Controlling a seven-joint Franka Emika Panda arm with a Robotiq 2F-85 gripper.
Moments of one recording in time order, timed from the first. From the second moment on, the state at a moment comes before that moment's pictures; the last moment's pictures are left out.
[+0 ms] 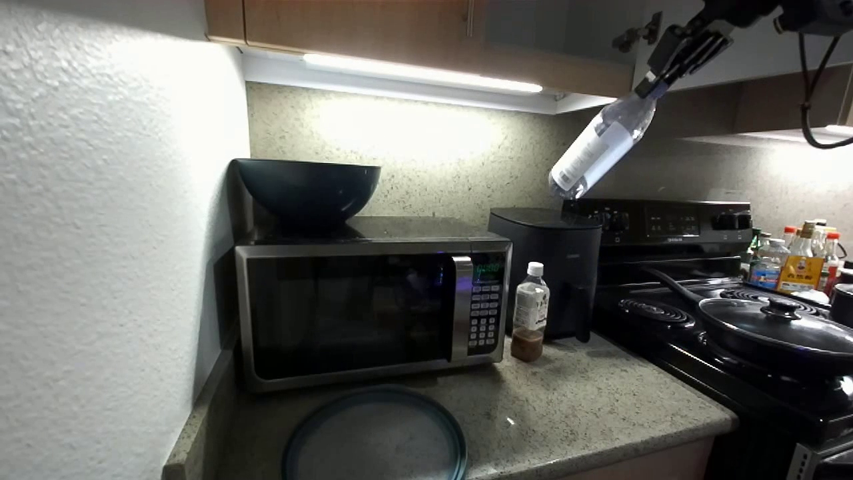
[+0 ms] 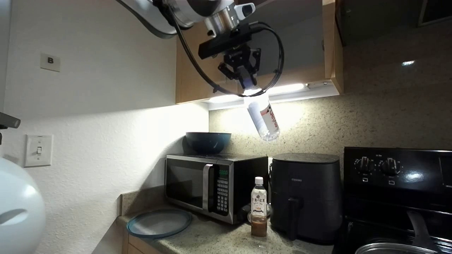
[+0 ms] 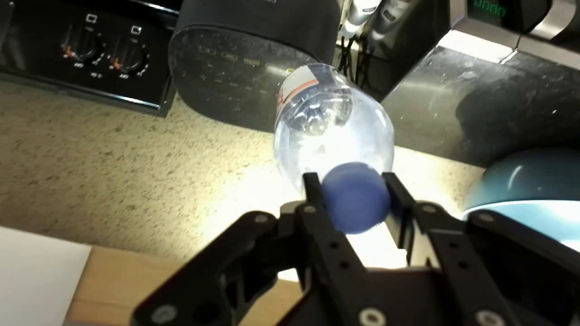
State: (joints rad) arm -0.08 -0.65 -0.10 -2.29 -0.06 2.50 -0.21
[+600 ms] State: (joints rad) arm -0.15 -0.73 -0.06 -2.32 -0.13 2.52 -0.13
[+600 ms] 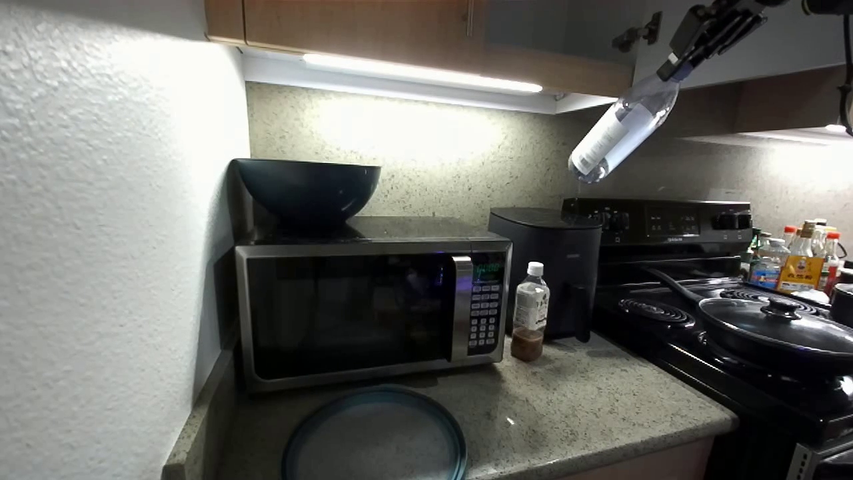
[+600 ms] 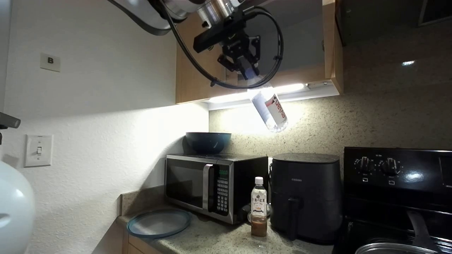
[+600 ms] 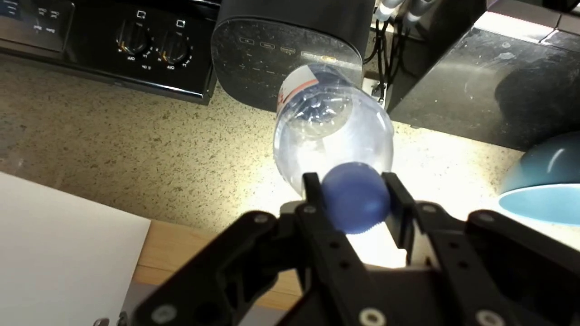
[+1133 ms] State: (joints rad) arm -0.23 -0.84 0.00 -2.26 -0.20 2.65 -0.05
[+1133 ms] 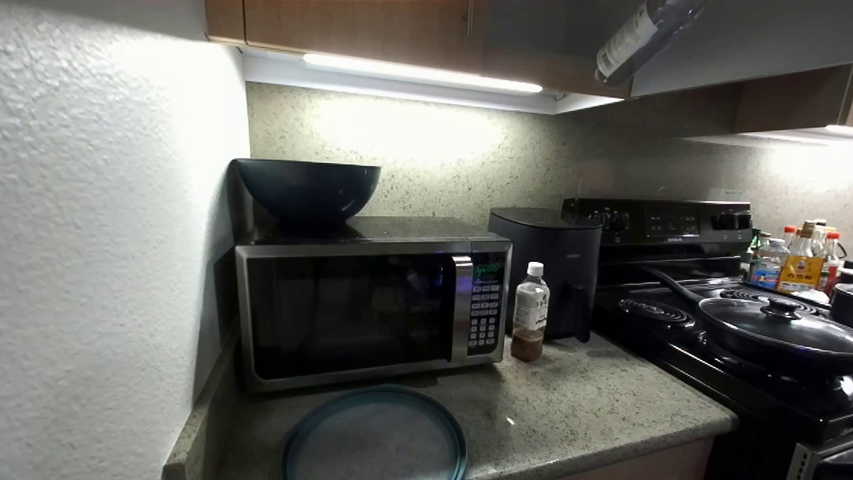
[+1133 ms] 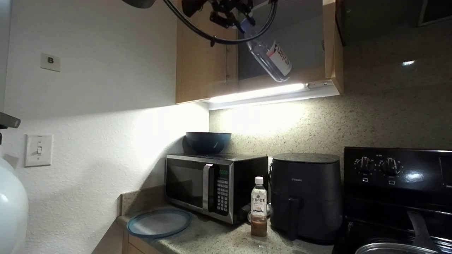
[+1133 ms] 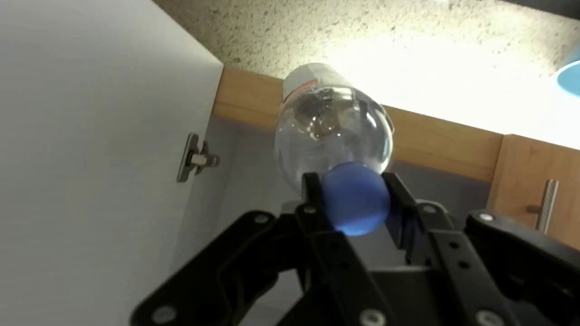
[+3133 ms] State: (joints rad) arm -0.44 -0.23 0.14 -1.87 -0.21 3.11 0.03
